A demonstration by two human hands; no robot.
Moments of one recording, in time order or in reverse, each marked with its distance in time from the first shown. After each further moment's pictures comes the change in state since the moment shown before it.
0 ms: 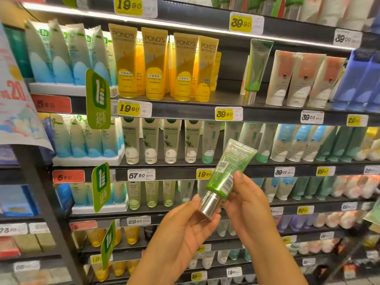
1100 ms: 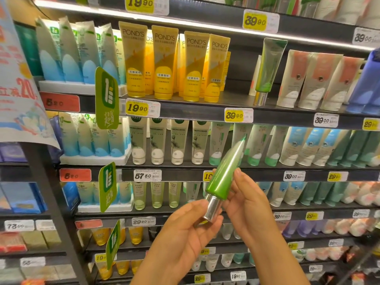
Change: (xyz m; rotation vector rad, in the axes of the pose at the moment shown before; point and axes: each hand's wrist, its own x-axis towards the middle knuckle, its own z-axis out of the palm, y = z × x) left_hand 0.009 0.005 -0.008 0.002 -0.041 0.001; right_hand 0.016 0.008 0.009 0.019 -0.017 0.045
